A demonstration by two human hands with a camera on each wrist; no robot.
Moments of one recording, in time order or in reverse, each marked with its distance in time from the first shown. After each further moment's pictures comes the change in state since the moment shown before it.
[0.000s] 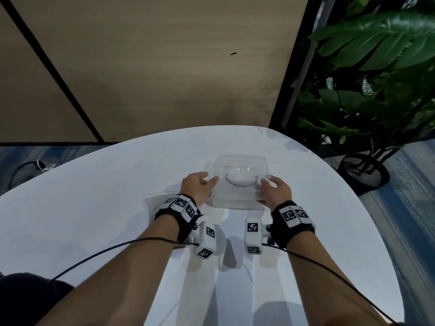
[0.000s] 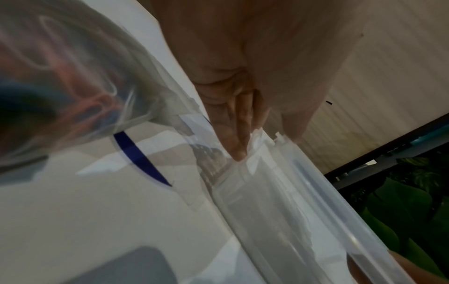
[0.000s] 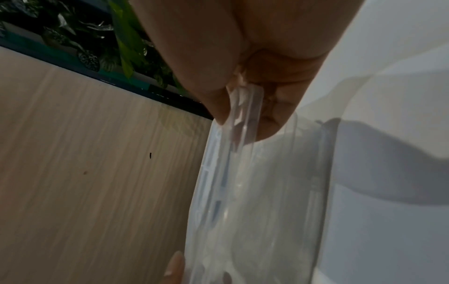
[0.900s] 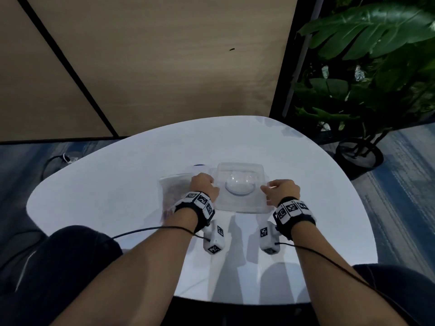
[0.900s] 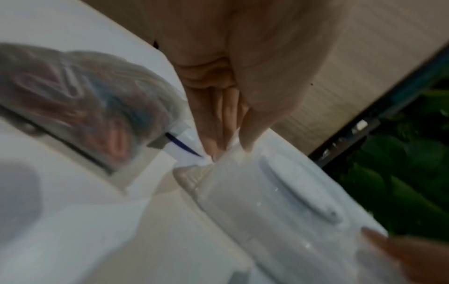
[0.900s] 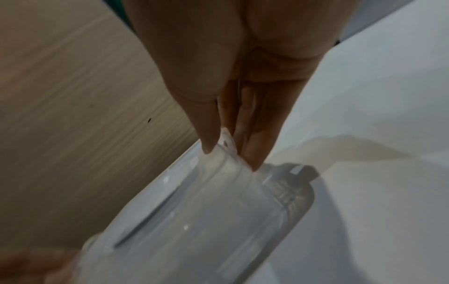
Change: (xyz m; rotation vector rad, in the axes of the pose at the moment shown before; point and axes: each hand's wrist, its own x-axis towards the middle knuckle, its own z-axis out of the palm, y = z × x) left_hand -0.079 0.008 0.003 0.351 0.062 -0.115; right_hand -0.058 0.009 -0.048 -0.679 0.049 -0.024
